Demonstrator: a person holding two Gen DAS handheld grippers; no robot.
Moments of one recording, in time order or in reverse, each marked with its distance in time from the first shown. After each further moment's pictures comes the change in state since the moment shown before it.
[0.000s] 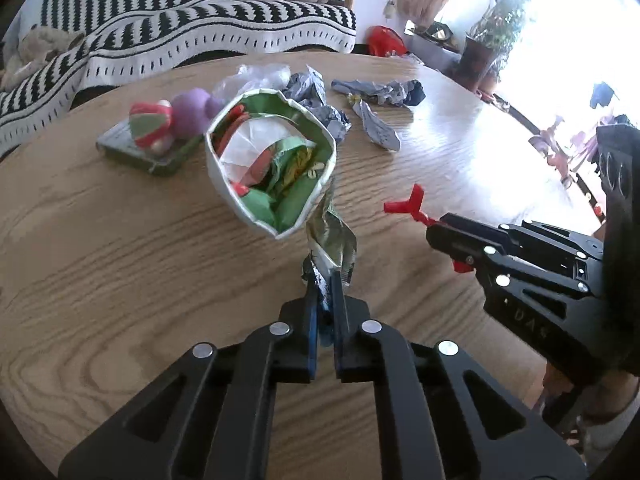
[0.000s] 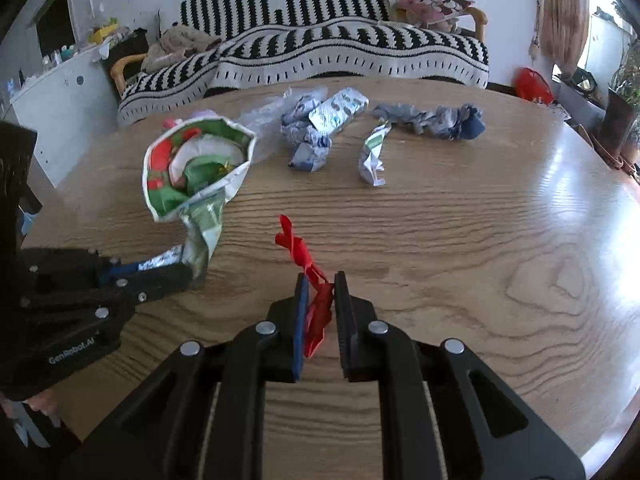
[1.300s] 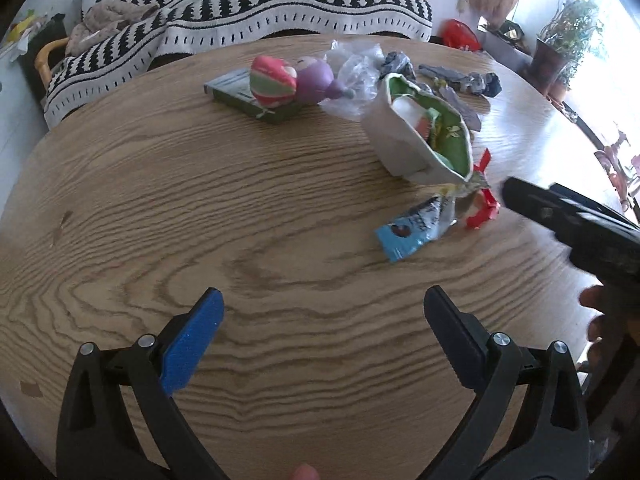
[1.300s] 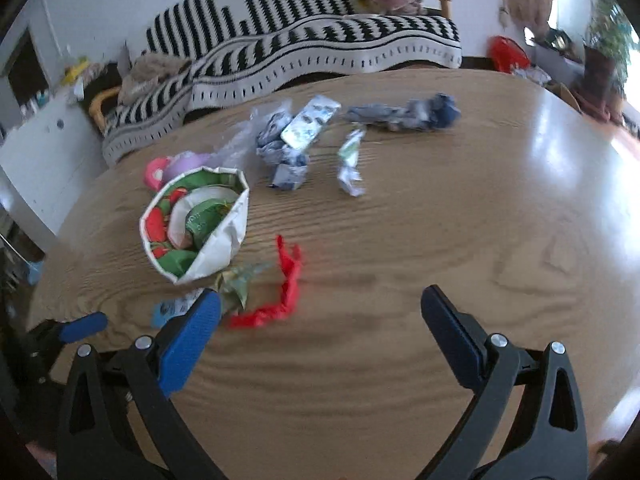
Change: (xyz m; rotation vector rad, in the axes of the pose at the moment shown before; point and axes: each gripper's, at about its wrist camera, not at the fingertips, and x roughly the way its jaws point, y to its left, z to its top) left arm -0.021 0.028 -0.029 -0.119 0.066 0.245; right arm -0.003 -0.009 0.016 0.141 0.019 -0.018
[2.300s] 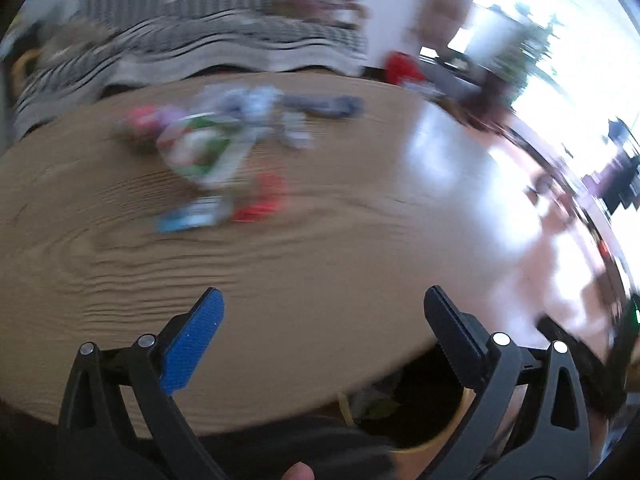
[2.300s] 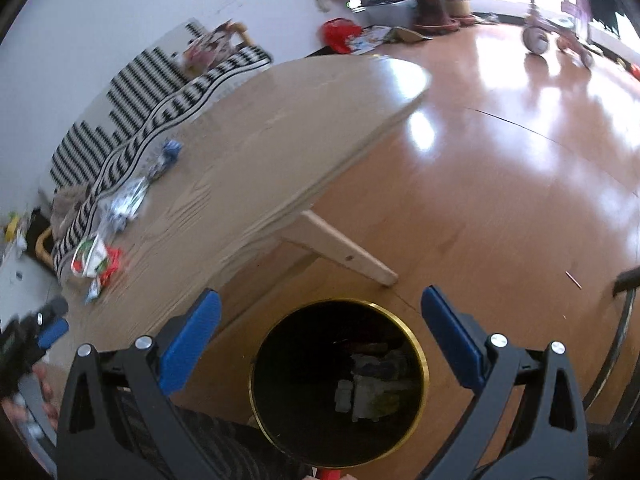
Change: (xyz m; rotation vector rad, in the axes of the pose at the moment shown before) left arm -0.067 -0.107 -0.028 -0.066 -0.120 -0.165; right arm -0.174 -0.221 -0.178 0.508 -0.131 -0.152
